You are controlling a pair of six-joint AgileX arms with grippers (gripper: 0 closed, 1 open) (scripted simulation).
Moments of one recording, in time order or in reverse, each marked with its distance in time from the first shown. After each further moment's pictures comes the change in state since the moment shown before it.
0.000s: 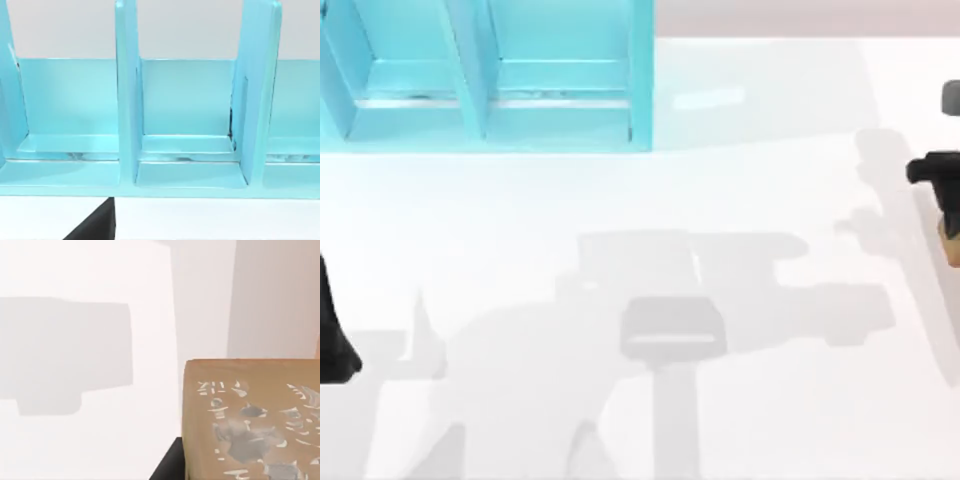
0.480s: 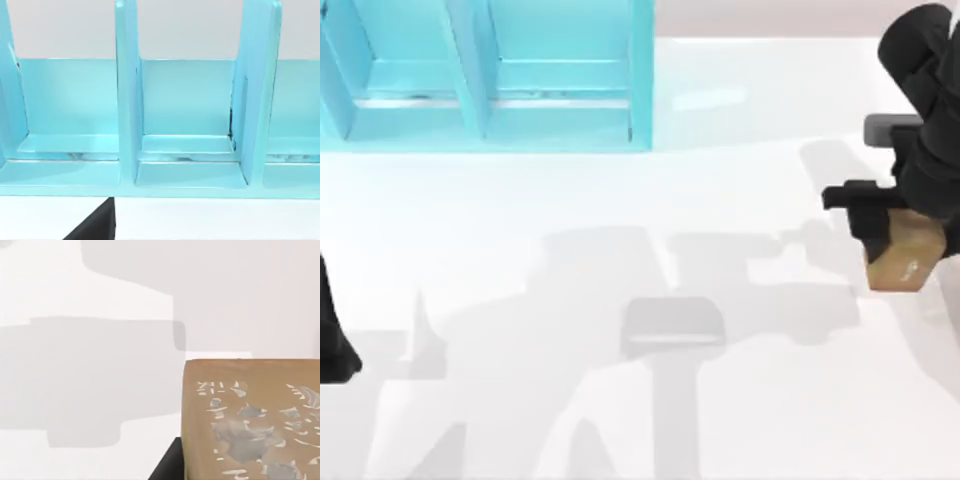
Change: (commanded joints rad) left arm 0.000 0.000 0.000 0.000 0.000 0.000; right arm 0.157 0.085 -0.044 0.108 -0.013 0.206
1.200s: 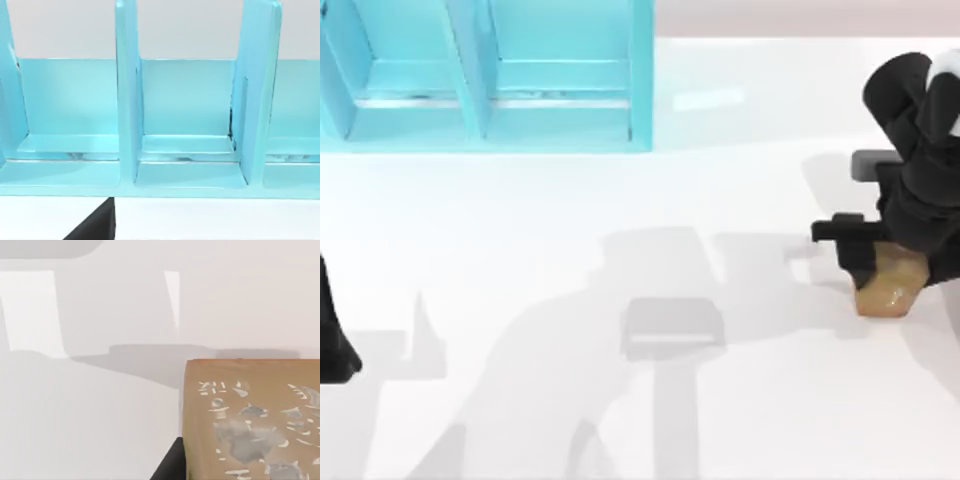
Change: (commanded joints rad) left arm 0.000 0.000 0.000 0.000 0.000 0.000; right arm 0.002 0.058 -0.107 0.165 0.000 0.003
